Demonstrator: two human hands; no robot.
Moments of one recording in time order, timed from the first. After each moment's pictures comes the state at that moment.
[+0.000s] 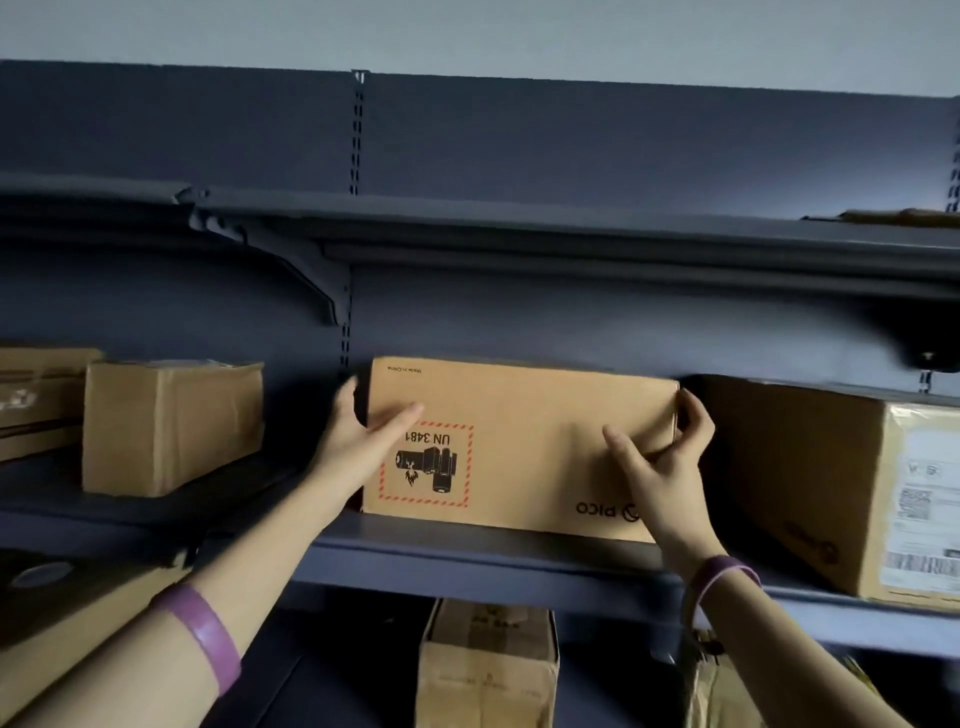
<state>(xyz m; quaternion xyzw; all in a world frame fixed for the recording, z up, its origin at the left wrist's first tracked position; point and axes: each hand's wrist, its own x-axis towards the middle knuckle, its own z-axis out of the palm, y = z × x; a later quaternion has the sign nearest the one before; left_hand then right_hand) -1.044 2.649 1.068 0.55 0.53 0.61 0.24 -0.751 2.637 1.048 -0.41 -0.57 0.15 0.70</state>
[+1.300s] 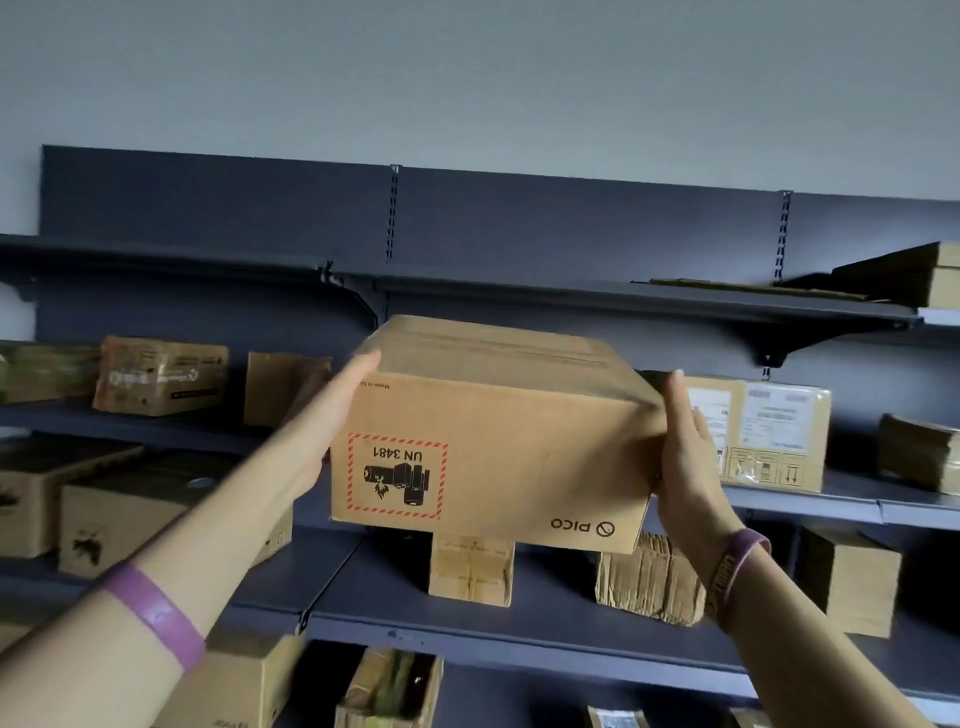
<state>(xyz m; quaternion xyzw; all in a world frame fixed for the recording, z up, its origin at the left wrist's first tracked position) -1.050 2.317 1.095 0.50 0.49 0.62 0.34 -0.738 2.328 1.073 -0.37 -0.49 0.31 0.73</state>
